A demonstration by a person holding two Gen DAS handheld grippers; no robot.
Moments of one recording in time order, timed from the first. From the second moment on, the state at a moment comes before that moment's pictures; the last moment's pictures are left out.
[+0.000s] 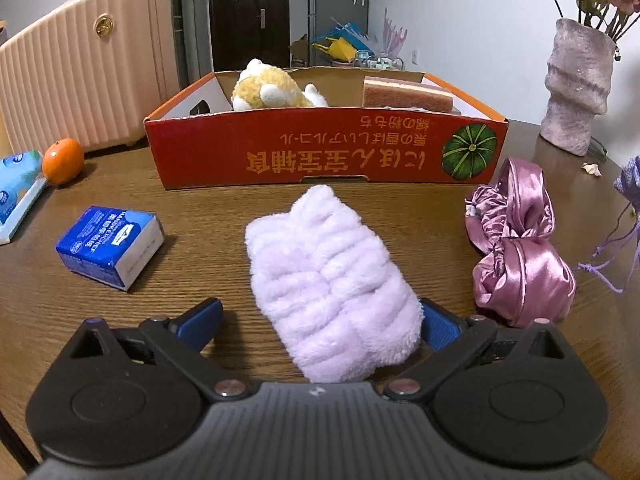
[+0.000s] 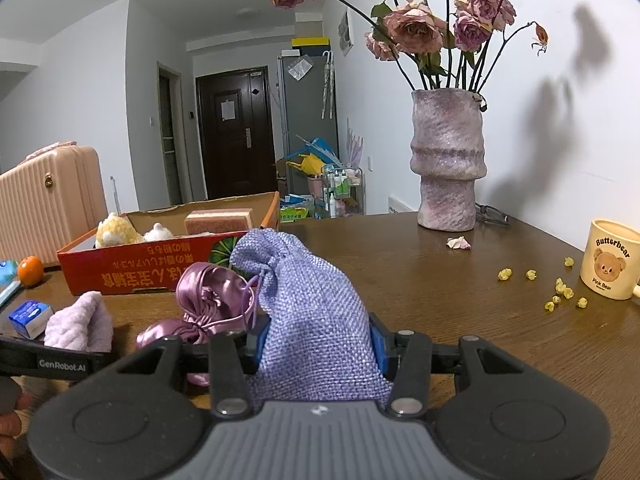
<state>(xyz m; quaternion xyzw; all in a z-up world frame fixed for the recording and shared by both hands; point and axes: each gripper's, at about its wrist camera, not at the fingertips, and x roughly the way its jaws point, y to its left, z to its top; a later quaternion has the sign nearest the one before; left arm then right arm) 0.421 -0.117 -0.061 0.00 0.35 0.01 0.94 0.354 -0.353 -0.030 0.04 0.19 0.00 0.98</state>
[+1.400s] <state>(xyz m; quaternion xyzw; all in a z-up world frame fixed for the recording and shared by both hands) 0.344 -0.111 -0.026 0.04 0.19 0.00 0.98 0.342 -0.339 -0.026 0.03 0.16 -0.04 0.99</state>
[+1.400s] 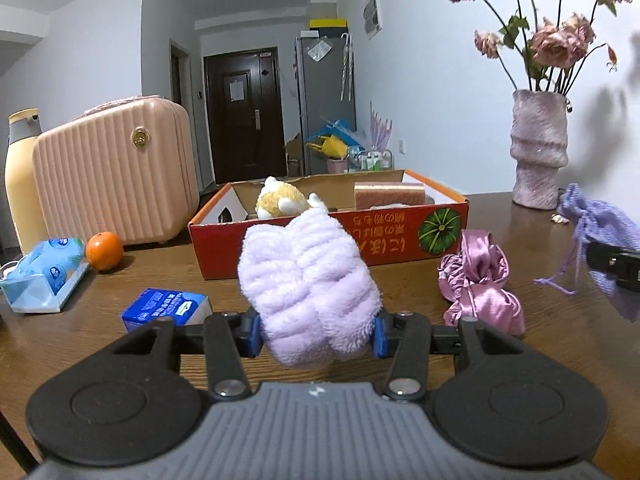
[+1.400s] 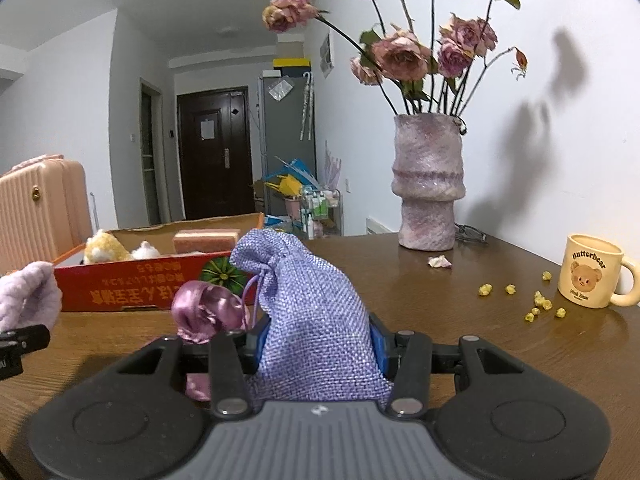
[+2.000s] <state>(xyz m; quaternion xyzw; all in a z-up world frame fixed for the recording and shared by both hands) 0.306 -0.079 -0.014 0.04 0.16 -0.01 0.99 0.316 -0.284 -0.020 0.03 0.14 0.02 0.99</state>
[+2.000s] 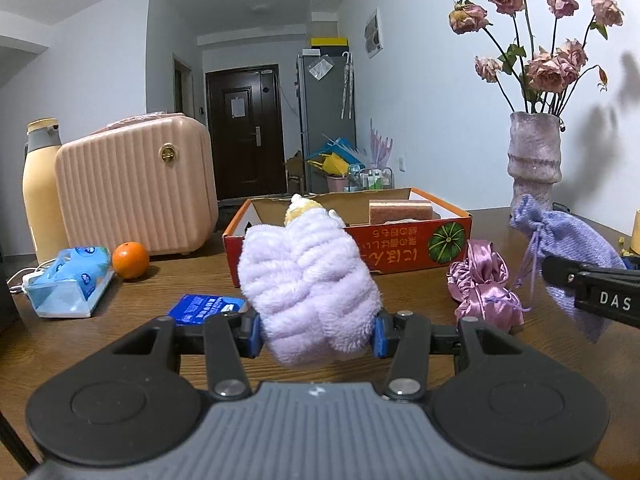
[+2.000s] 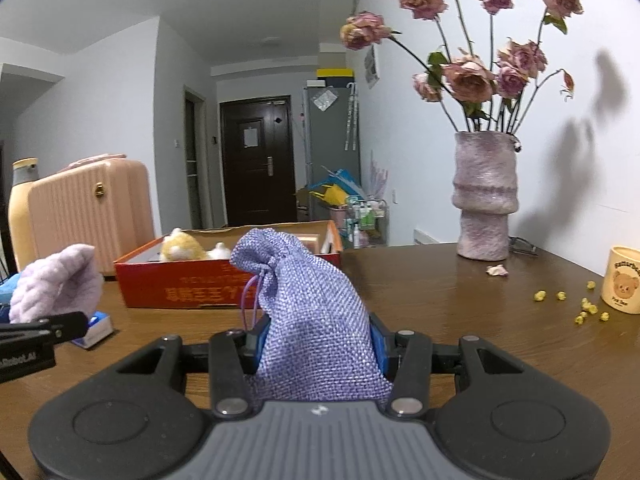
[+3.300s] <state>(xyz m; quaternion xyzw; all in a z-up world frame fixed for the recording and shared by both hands) 0.350 -0.060 0.007 0.02 0.11 0.01 0.99 0.362 -0.221 -0.012 0.02 0.11 0.04 0.99</state>
